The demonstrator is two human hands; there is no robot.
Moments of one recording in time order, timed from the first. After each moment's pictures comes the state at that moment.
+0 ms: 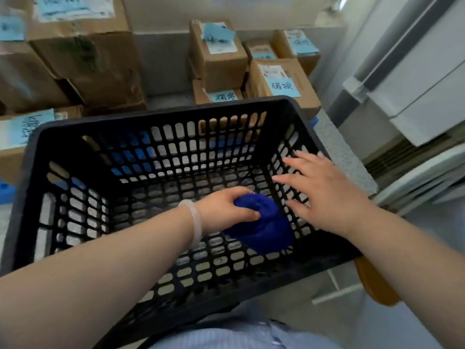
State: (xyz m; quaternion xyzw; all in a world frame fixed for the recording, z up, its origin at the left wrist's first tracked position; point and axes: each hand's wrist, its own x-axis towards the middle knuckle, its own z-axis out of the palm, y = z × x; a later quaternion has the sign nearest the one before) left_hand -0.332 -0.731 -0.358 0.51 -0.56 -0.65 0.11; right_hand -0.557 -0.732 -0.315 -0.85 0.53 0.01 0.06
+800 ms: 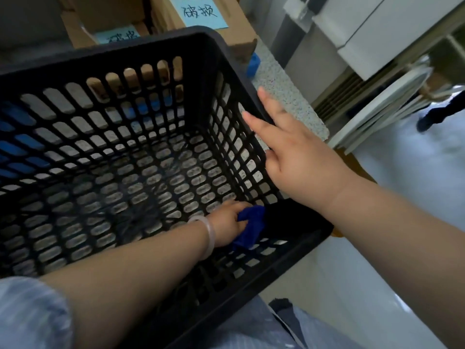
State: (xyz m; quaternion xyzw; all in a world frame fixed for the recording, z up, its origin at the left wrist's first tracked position) left_hand -0.462 -0.726 -0.485 0.40 -0.70 -0.58 -0.06; right_hand -0.605 -0.741 -0.339 -0.77 0.63 -0.05 0.11
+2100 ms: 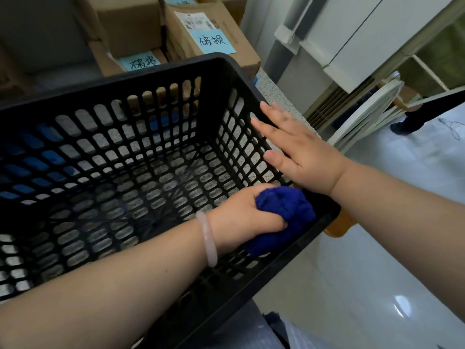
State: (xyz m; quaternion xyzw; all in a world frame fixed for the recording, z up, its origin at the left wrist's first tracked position) left_hand -0.422 -0.713 -0.383 0.21 -0.47 -0.84 0.18; right_hand -0.603 -0.740 -0.331 -0.79 0.60 -0.03 0.14
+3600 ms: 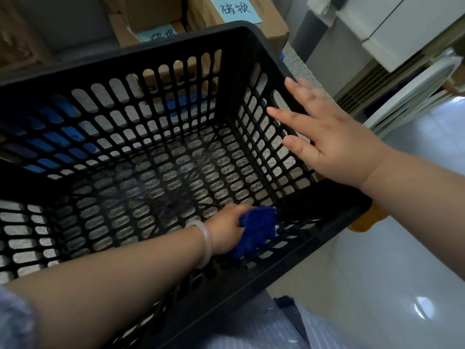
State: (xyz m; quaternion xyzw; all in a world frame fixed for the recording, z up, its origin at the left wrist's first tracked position) left_hand -0.387 -0.703 -0.476 0.39 -0.70 -0.59 -0.05; right_hand -0.601 -0.739 -0.332 -0.80 0.59 -0.01 0.11
